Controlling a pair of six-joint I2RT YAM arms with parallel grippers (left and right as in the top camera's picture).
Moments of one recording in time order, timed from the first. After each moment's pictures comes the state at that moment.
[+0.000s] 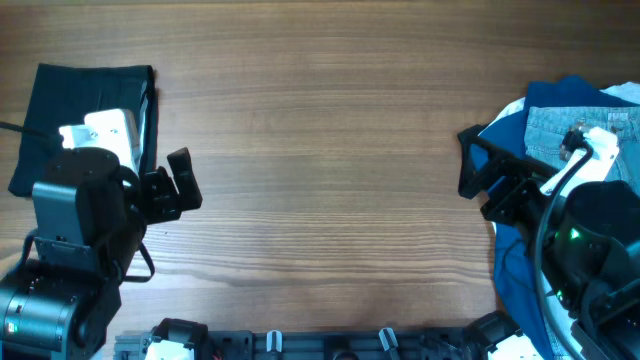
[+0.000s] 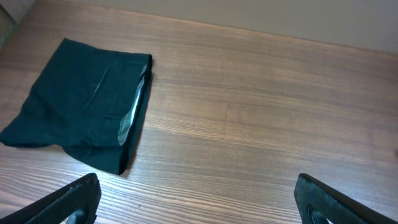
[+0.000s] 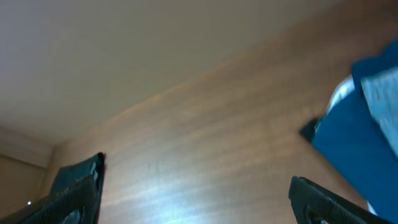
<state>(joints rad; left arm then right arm) -0.20 0.92 1.43 -1.19 -0.21 -0.27 0.45 0.81 1.33 -0.98 0.27 0.66</state>
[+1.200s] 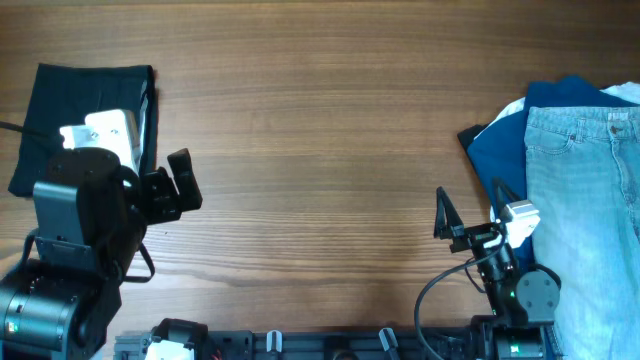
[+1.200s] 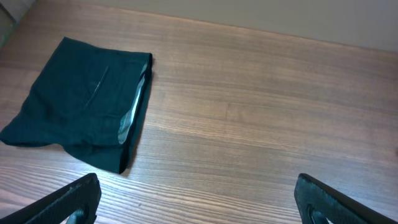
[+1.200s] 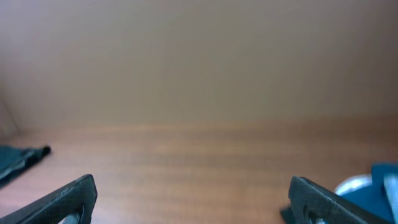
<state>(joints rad) -0.20 0.92 1.43 -1.19 -0.21 -0.27 -0.01 0.02 0.01 0.05 -0.24 0.17</state>
